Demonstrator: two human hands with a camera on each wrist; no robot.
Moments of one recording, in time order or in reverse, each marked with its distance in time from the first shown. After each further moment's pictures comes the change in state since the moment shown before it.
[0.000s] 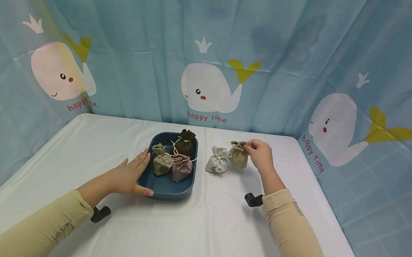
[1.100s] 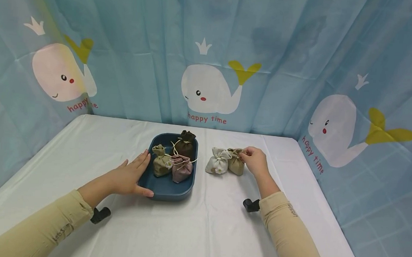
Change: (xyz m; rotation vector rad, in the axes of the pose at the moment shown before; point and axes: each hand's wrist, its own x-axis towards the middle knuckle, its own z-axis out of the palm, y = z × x) left_hand 0.000 0.001 -0.001 0.008 -0.011 -0.011; right_hand -0.005 0.014 0.016 -0.099 -0.066 0.073
